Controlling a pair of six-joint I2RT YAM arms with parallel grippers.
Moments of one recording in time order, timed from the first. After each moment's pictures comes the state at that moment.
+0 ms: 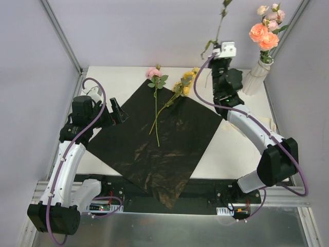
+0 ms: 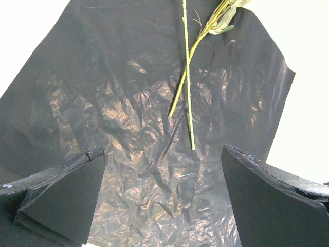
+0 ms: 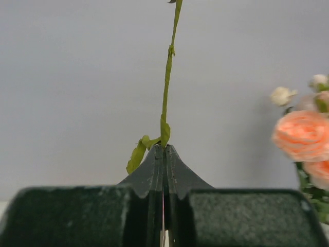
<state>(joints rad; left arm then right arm) -0.06 0.91 0.93 -0.64 0.31 -0.42 0.50 1.51 1.26 0.68 0.37 -0.27</state>
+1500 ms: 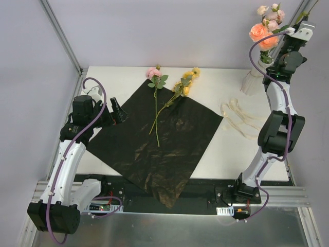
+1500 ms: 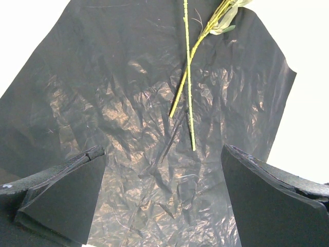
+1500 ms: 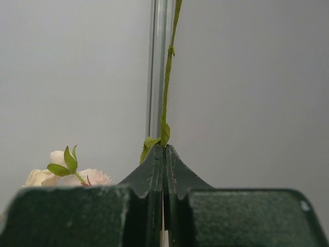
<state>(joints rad) -0.07 0.91 0.93 -0.63 0.31 -0.42 -0.23 1.88 1.67 0.98 0.18 -0.25</state>
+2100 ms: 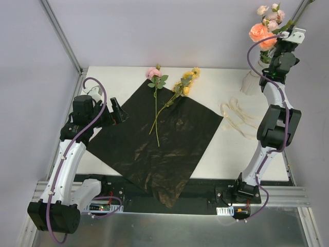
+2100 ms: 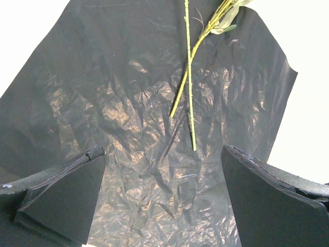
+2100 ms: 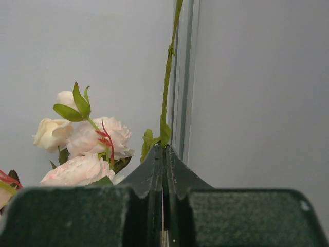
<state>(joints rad) -0.07 0.92 0.93 -0.63 0.31 -0.42 -0.24 2.01 1.70 0.96 0.13 -0.14</state>
